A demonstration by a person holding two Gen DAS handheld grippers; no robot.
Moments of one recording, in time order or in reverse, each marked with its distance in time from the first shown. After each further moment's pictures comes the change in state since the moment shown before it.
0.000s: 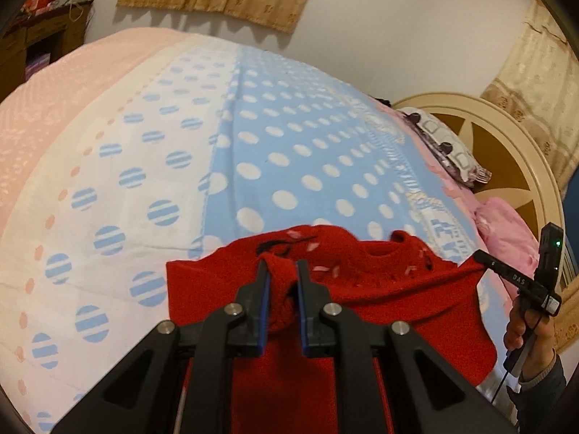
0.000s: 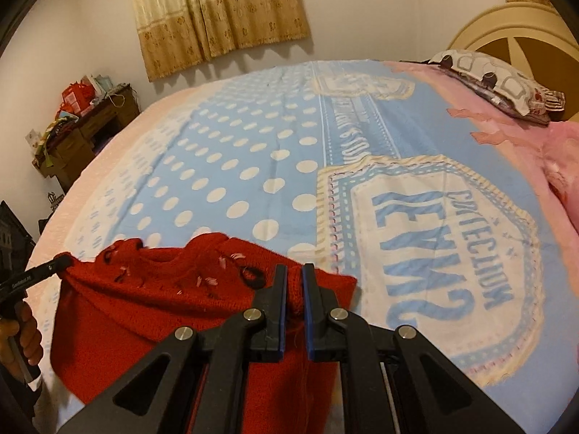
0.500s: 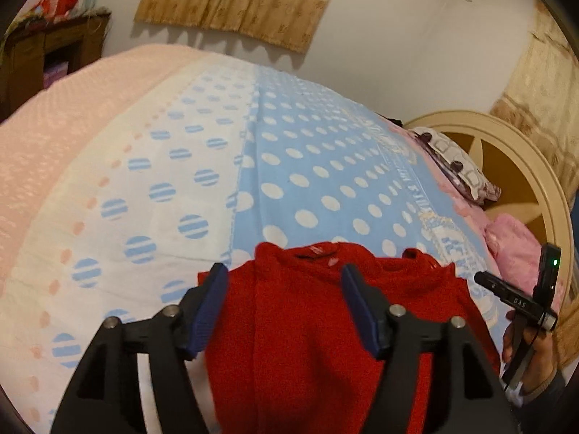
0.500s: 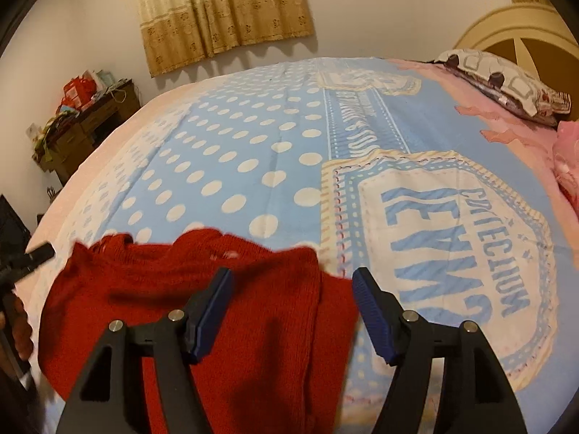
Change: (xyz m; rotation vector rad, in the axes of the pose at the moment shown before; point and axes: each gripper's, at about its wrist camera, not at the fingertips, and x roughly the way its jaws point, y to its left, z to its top) left arm -0.025 0.005 -0.003 0.014 -0.096 0.048; right arm 0.009 0.005 -0.012 -0.036 -0.011 -0.003
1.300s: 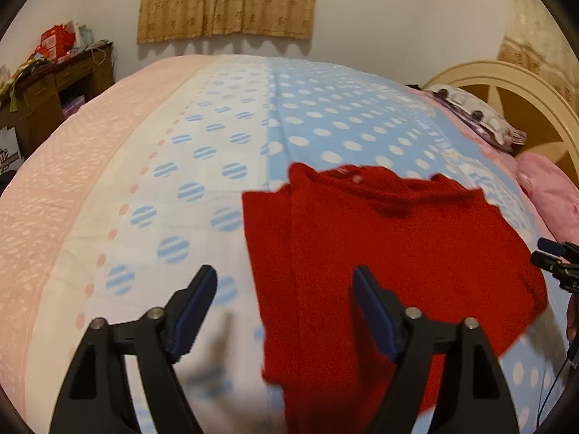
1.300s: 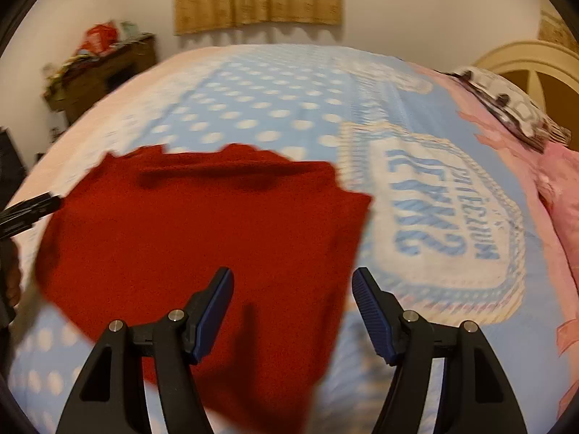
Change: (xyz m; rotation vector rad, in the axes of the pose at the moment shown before) left arm -0.034 -0.011 -0.070 0.149 0.034 0.184; right arm -0.061 0.036 -0.075 -0.175 0.078 -0.019
